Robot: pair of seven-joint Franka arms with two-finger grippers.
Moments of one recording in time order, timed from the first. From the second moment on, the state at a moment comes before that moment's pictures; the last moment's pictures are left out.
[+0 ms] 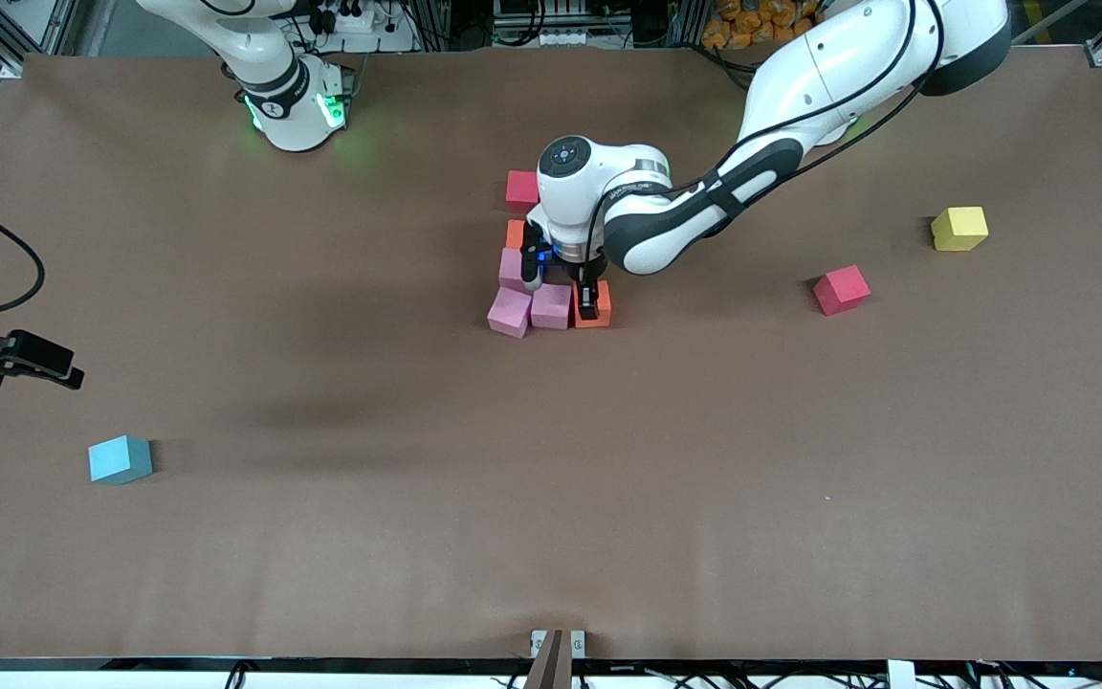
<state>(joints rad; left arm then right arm) -0.11 0.82 -0.91 -1.85 1.03 2.13 0.05 0.01 0.32 -0.11 -1.30 0.09 1.69 -0.09</state>
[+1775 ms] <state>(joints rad) -0.17 0.81 -0.91 -1.80 0.94 2.12 0.04 0.01 0.32 -0.11 -1.30 0.09 1.69 -0.09</state>
